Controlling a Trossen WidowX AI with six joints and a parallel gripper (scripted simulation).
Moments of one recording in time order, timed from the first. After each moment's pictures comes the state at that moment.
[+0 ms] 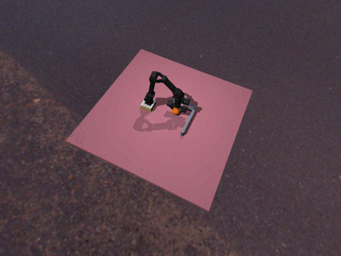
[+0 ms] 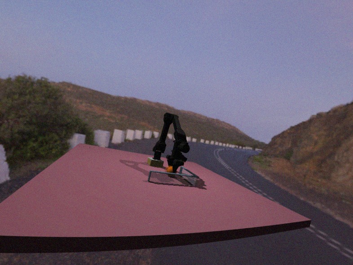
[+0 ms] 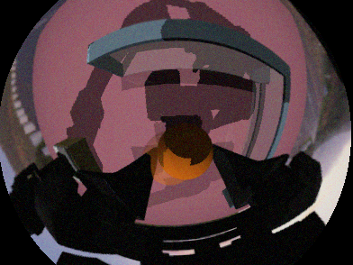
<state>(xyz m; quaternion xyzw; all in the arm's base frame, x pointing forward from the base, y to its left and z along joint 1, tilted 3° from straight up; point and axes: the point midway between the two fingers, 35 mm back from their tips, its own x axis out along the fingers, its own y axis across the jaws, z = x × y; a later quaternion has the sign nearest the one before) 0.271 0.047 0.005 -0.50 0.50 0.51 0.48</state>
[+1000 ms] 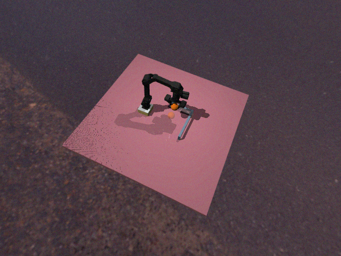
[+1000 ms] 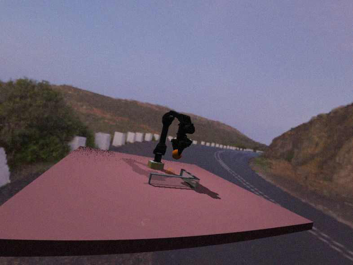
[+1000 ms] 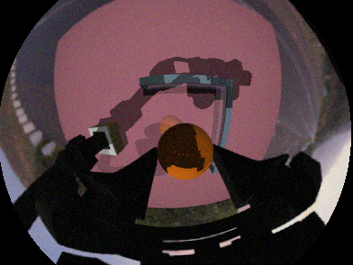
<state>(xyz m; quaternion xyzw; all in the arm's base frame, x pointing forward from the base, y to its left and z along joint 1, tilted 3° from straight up) 0.276 0.050 0.142 -0.51 0.50 0.51 0.48</state>
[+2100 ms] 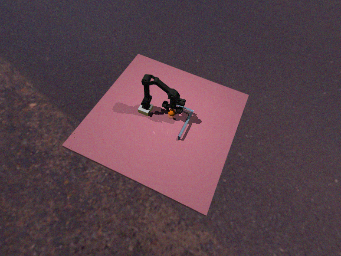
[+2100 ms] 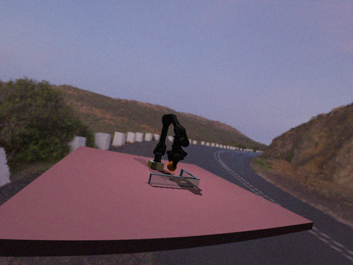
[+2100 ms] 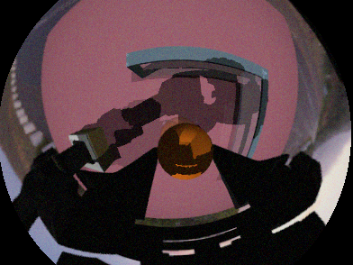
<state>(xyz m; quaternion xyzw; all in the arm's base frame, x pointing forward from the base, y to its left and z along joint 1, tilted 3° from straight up) 0.257 0.039 0.054 -0.50 0.50 0.51 0.48</state>
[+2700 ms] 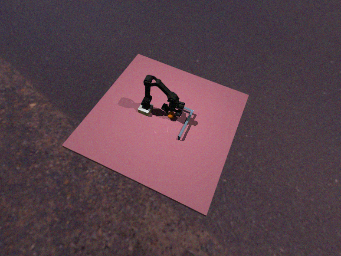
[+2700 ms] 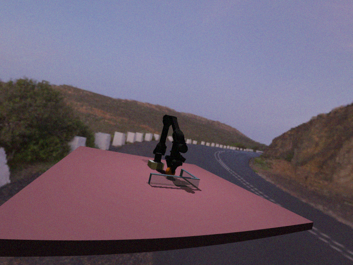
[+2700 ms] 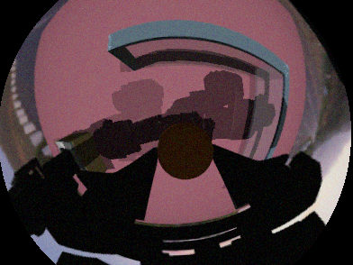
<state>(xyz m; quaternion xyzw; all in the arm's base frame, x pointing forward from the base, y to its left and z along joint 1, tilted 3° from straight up) 0.253 0.038 0.014 -0.50 0.50 0.51 0.48</state>
